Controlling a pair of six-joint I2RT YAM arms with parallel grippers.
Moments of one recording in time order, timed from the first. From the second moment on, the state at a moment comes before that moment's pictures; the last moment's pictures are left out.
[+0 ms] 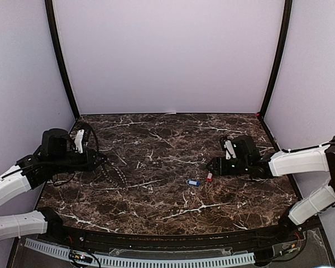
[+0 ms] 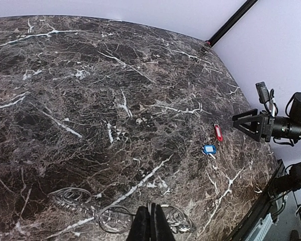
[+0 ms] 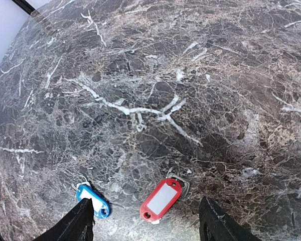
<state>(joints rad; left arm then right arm) -0.51 0.78 0.58 -0.32 0.21 -0.48 0.64 1.41 0.60 0.07 -0.04 0.47</state>
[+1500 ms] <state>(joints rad) -0.41 1.71 0.96 0.10 0.30 -0.29 0.54 1.22 0.67 0.14 -0.10 0.50</state>
